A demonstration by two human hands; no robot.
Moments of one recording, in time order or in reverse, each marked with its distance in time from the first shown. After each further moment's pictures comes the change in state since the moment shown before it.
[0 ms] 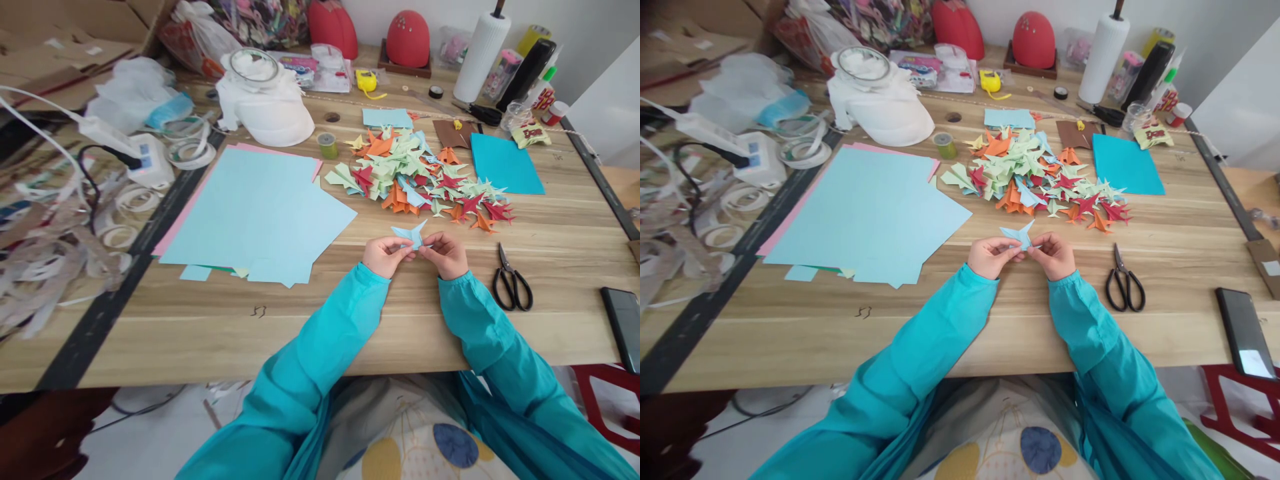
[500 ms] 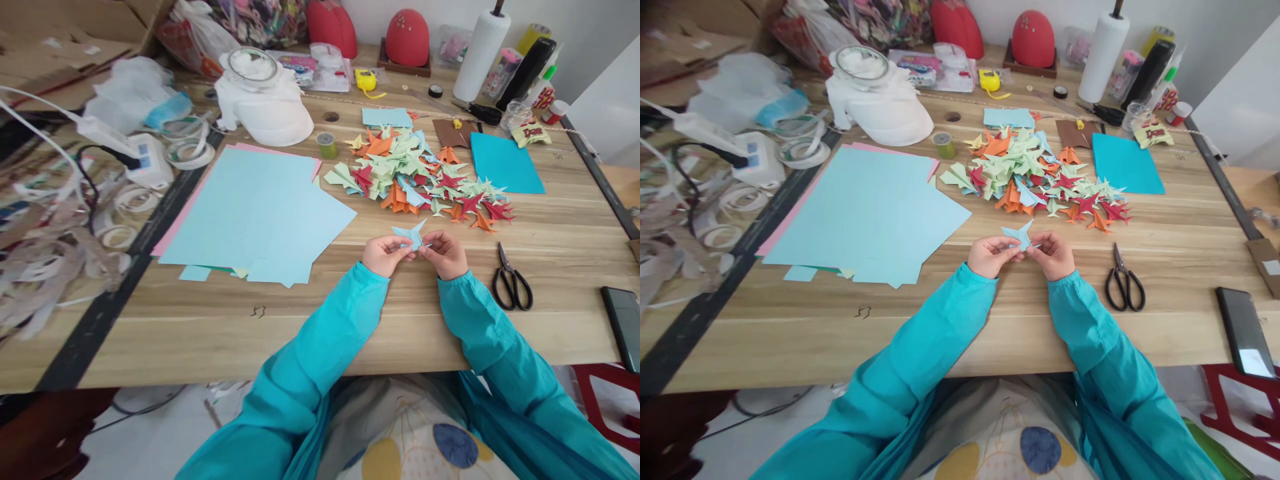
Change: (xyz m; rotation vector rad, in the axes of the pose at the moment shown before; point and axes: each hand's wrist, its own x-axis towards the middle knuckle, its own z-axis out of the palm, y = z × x) left_hand 0.002 -0.001 0.000 -0.040 -0.021 -0.034; right_hand 0.000 -0.002 0.001 0.004 -0.023 -0.007
